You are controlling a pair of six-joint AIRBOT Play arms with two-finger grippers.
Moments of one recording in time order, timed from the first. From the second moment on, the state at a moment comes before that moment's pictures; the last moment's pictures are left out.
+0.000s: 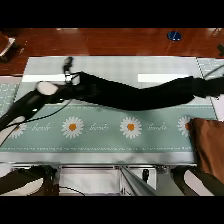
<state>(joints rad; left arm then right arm) -0.38 -1.33 0.95 0.60 -0.62 -1.20 -0.27 -0.95 1.07 -1.09 1.33 1.38</state>
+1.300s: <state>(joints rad) -0.26 -1.51 1.46 1.03 -1.14 -1.54 0.15 -1.09 1.27 -0.99 1.29 1.43</state>
